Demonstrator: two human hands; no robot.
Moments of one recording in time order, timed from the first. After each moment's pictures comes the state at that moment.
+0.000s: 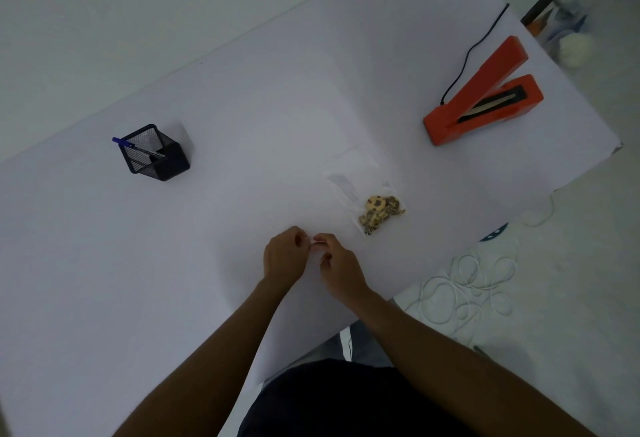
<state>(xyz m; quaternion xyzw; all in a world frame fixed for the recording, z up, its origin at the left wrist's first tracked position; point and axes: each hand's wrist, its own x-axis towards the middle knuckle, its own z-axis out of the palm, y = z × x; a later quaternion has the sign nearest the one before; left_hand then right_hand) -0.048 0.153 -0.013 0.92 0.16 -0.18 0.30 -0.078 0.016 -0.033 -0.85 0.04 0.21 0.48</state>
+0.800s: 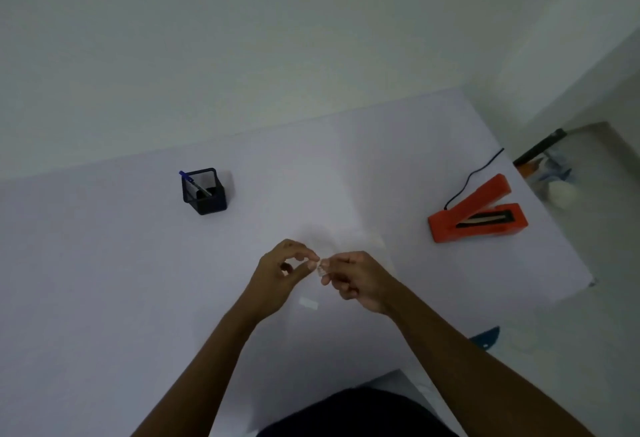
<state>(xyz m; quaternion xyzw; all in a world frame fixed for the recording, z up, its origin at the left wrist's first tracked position) -0.027 0.195 0.116 0.81 0.02 -0.04 0.58 0.035 -0.004 0.121 -0.59 0.06 0.46 0.66</state>
